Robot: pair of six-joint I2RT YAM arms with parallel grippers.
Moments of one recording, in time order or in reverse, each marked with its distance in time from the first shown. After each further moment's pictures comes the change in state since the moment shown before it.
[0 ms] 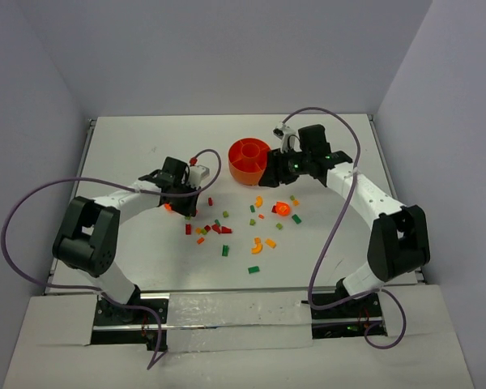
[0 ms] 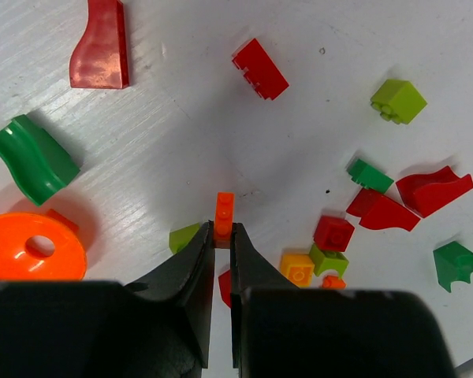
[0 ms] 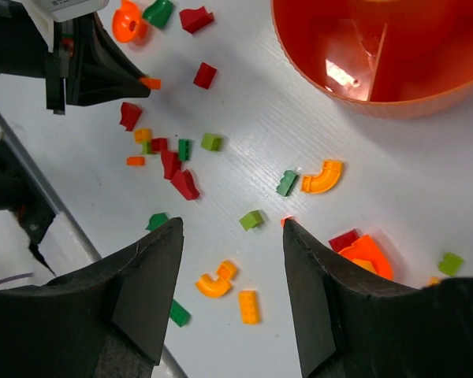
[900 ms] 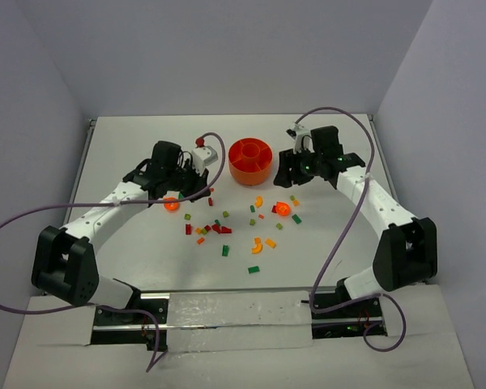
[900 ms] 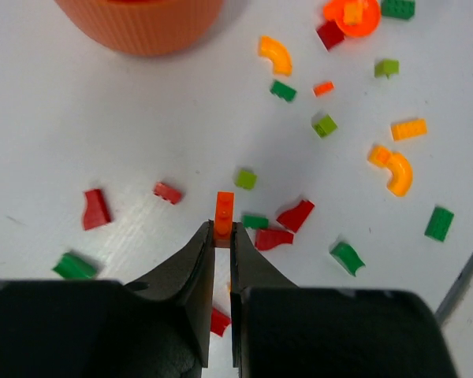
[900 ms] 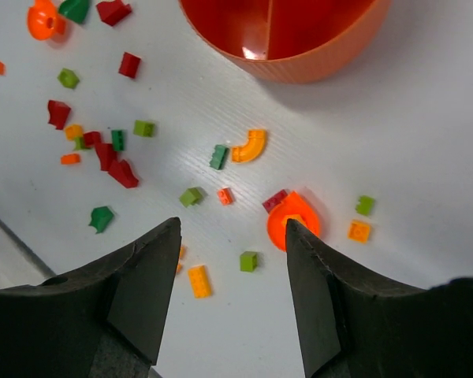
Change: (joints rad) left arm -0.048 -0.223 0.105 0.019 0.230 0.149; right arm -0.066 -0.101 -0.030 -0.084 0.156 -0.087
